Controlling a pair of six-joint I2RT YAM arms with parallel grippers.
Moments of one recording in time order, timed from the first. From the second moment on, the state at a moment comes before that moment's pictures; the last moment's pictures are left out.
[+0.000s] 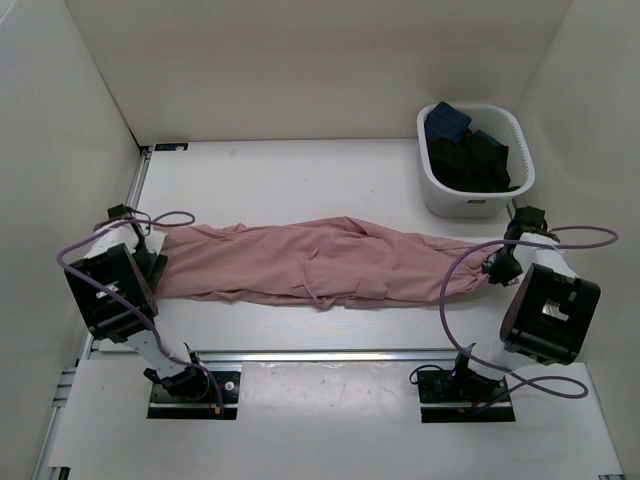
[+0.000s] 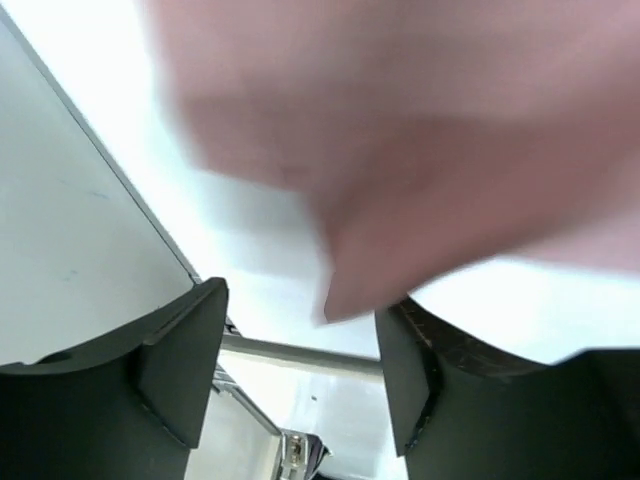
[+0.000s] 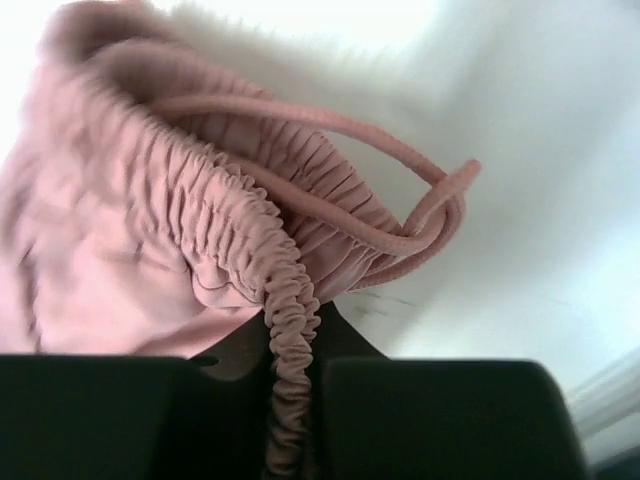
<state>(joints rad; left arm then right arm) 0.45 1.67 1.03 -0.79 -0.24 0.66 -0.36 1.50 0.86 -0.63 0.09 0.66</state>
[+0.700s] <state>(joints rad) 0.22 1.77 1.22 -0.96 0.16 0.47 0.84 1.71 1.53 -1.19 0.81 0.83</state>
